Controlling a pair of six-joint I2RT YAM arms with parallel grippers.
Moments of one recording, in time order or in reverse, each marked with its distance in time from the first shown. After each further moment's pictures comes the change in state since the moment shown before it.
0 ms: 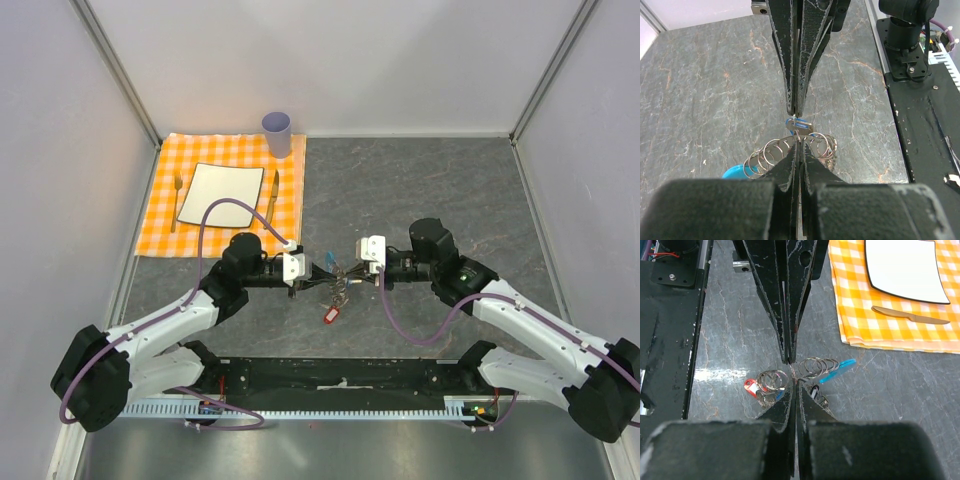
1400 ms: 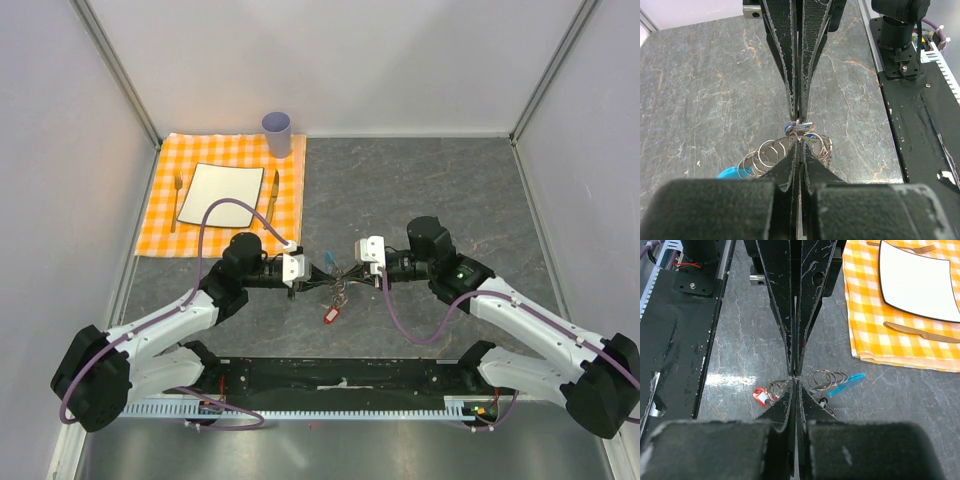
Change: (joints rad) left arm 0.002 0.000 0.000 -0.011 0.026 0.001; right arm 0.000 0.024 0.006 0.032 -0.084 -0.001
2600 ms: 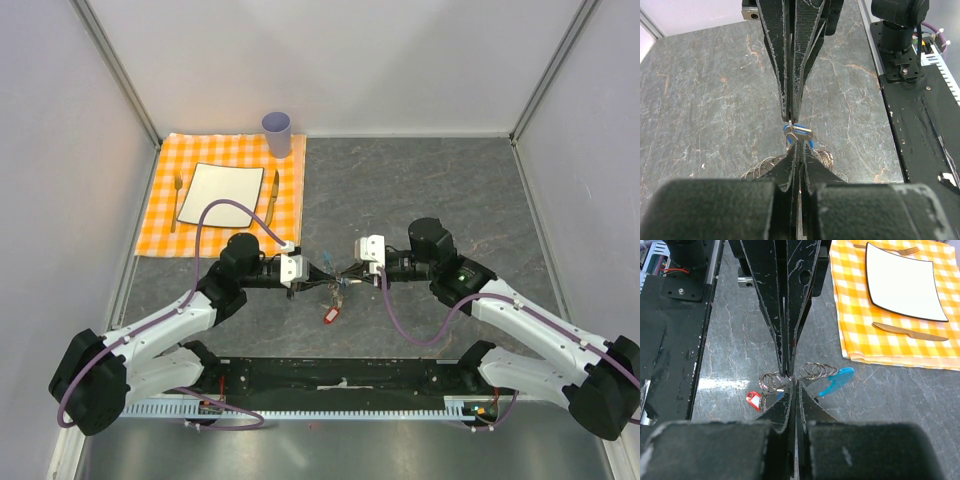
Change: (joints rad) left arm 0.000 -0.023 0.000 -0.003 0.001 0.000; right arm 0.015 -0.016 0.000 0.023 0.057 0.023
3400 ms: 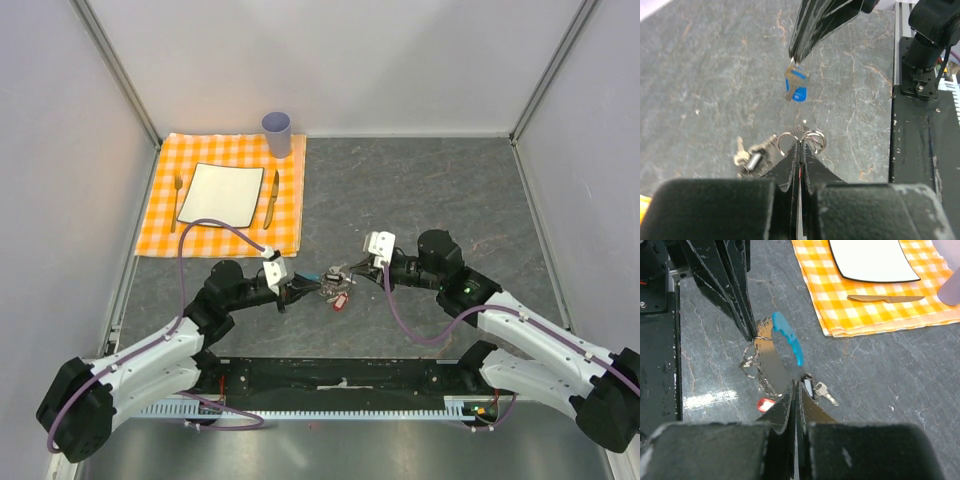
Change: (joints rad) left arm 0.000 -0.191 -0.206 0.103 -0.228 -0.240; right arm 0.000 -0.086 -0.109 0.096 0.189 0.149
